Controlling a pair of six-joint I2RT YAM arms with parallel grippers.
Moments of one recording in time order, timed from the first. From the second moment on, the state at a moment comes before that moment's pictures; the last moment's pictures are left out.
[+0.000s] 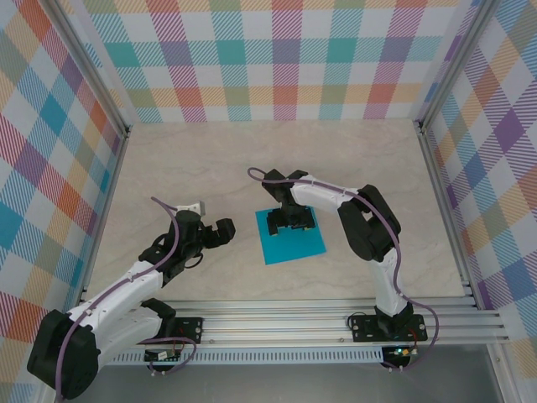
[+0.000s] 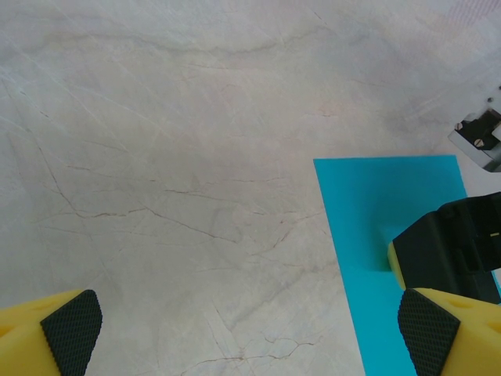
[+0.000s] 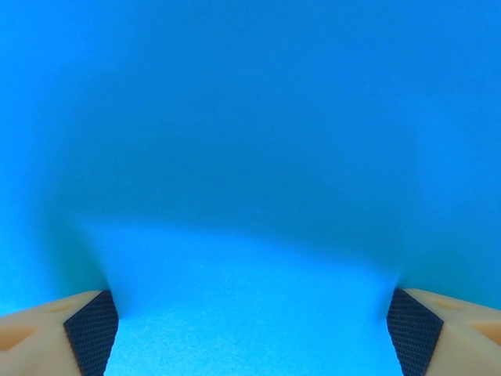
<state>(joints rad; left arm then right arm) -0.46 0.94 0.44 -0.17 -0.04 -0.63 0.73 2.11 1.55 -0.99 -0.01 0.53</state>
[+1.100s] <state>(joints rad) -0.46 0.93 0.44 -0.19 -0.04 -0.63 0.72 1.95 1.51 -0.95 -0.09 0.52</state>
